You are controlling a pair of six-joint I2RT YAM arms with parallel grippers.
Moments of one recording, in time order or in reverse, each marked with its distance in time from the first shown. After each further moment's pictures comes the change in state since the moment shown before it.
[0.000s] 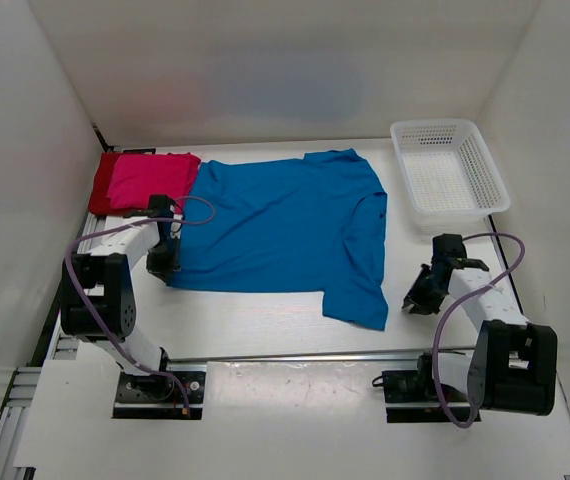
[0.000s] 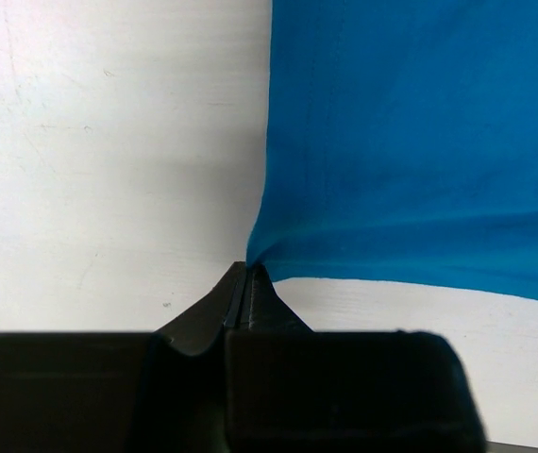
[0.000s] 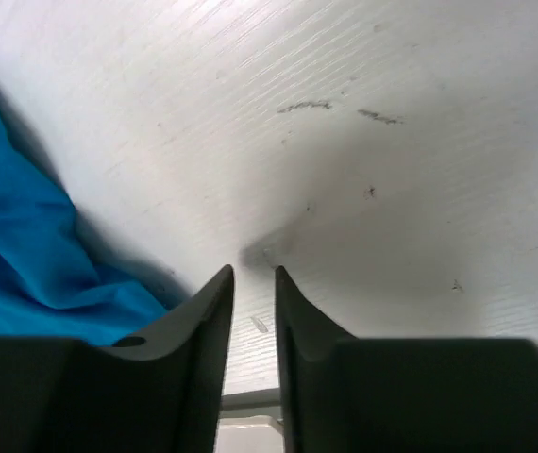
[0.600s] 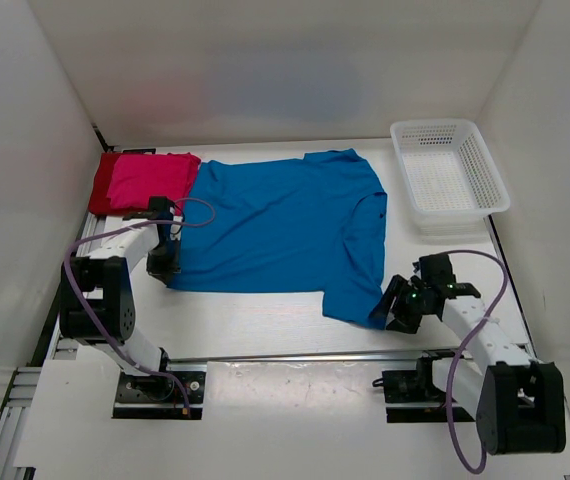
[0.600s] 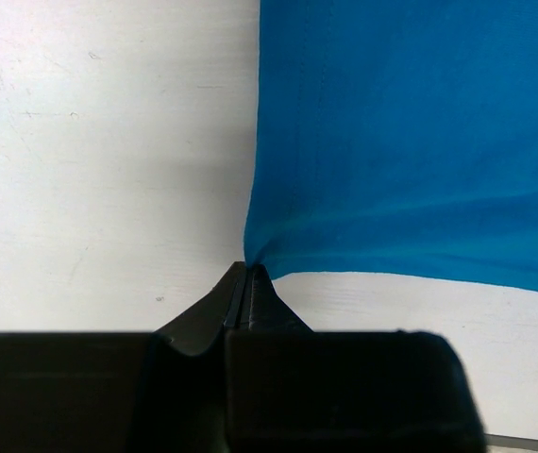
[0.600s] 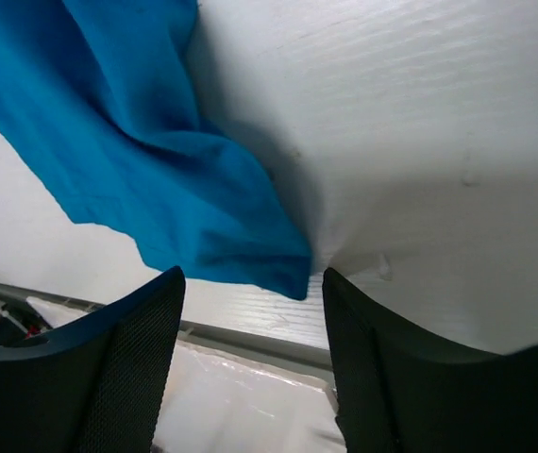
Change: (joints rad) left arm 0.000 -0.021 -0.023 -0.002 0.014 0.000; right arm 0.105 -0.214 -0.182 0.057 -0.298 0.042
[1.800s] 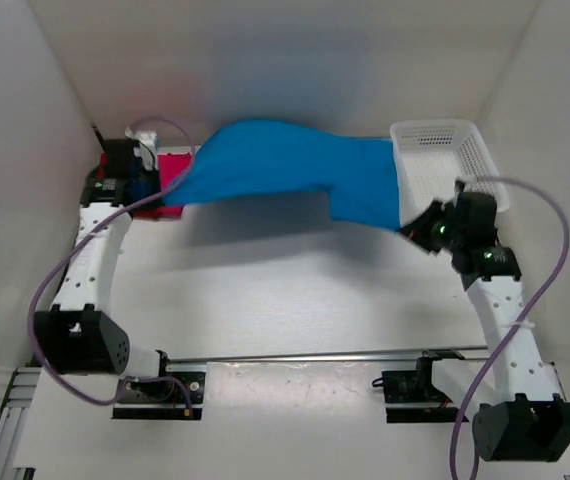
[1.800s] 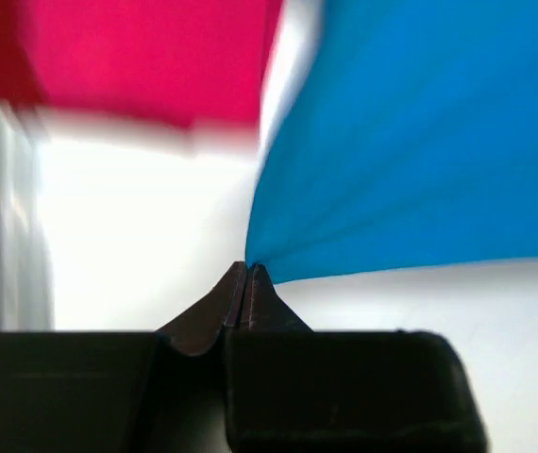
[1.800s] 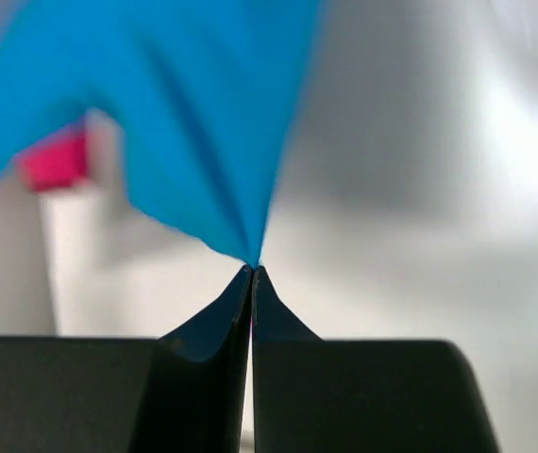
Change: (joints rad) left arm 0.025 -0.193 0.535 0.006 0.099 0.000; right arm -0.039 -0.010 0.679 0.060 0.086 0.047
